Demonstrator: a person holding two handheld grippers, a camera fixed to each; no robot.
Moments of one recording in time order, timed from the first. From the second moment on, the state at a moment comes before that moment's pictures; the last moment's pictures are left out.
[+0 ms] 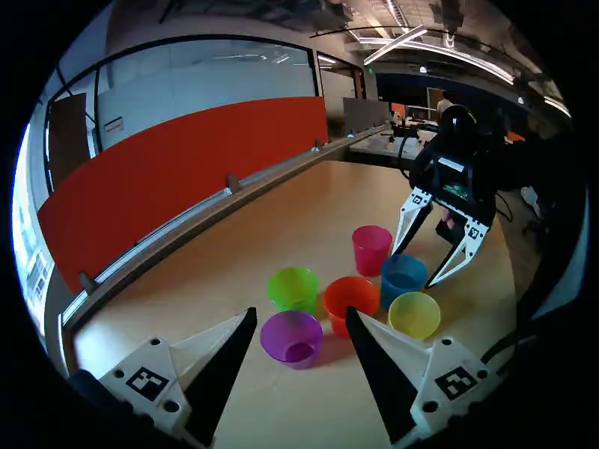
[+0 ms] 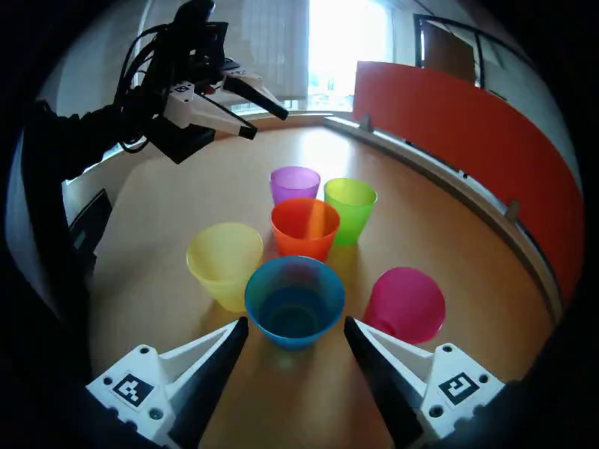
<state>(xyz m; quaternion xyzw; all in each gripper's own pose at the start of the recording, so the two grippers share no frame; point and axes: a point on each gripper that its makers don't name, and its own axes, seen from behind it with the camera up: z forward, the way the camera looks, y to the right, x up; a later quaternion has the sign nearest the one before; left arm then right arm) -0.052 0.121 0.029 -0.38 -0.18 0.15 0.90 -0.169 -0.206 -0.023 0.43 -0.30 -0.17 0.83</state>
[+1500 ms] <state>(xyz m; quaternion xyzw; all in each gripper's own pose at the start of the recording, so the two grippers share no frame) -0.055 0.120 0.032 -0.37 -0.18 0.16 0.90 -0.172 -0.225 -0.012 0.44 -0.28 -0.15 0.84</state>
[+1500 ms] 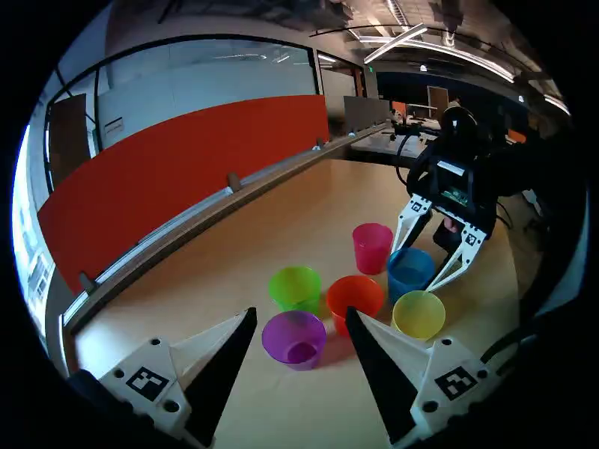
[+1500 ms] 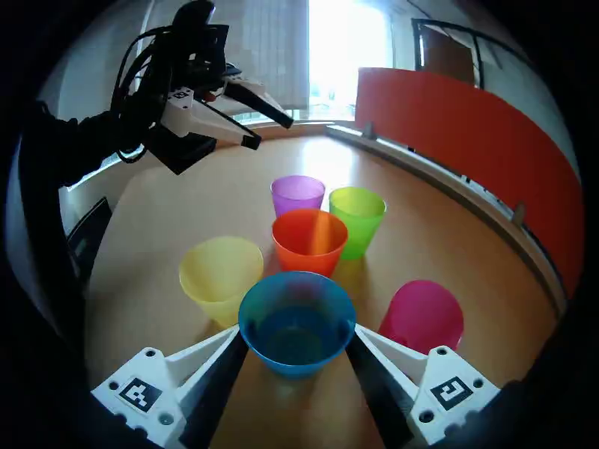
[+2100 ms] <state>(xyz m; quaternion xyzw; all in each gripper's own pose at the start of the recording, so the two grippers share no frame) -0.045 0.124 0.032 -0.37 -0.17 0.16 0.90 -0.119 -0.224 -0.009 0.43 -0.23 -0.14 0.86</state>
